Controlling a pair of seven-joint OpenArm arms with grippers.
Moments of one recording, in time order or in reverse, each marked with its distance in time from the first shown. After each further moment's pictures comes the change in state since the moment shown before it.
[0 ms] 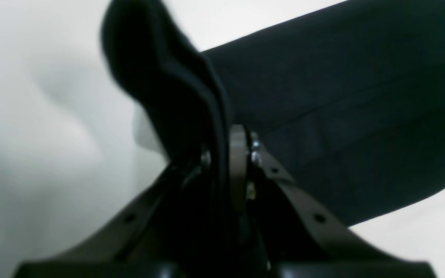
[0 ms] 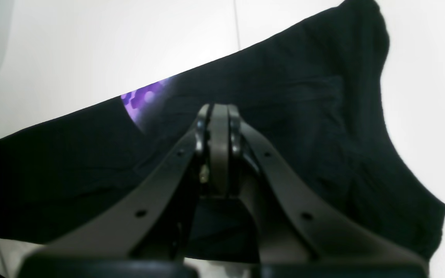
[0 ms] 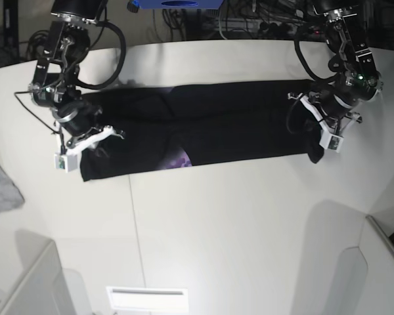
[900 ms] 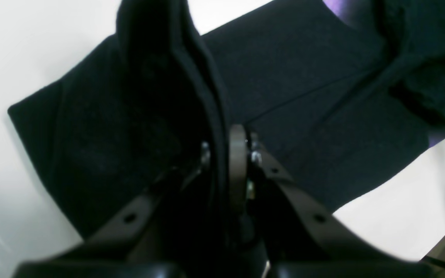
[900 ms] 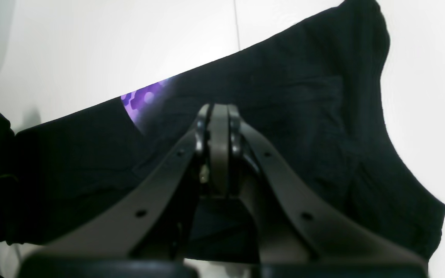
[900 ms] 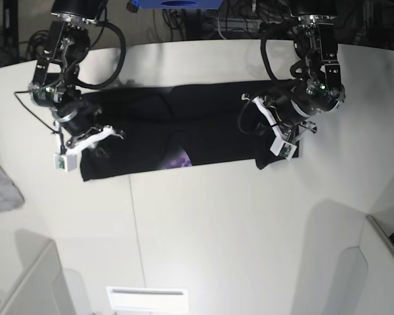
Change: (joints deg) left arm -2.9 3.9 14.5 -0.4 0.0 4.8 0.1; right arm 0.0 0.1 0.0 0.0 0.0 0.0 0.0
